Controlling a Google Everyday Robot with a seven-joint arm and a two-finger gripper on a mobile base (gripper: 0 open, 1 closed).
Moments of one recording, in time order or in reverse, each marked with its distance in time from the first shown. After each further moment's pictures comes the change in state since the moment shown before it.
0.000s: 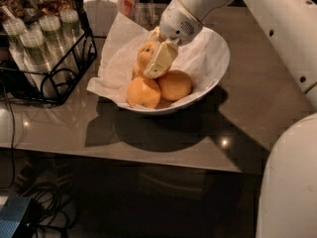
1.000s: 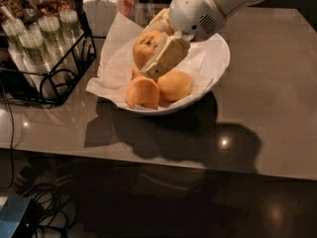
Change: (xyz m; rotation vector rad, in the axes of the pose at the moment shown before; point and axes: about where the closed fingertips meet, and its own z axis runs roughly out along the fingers) arm -0.056 0.083 -0.049 0.170 -0.131 -0.116
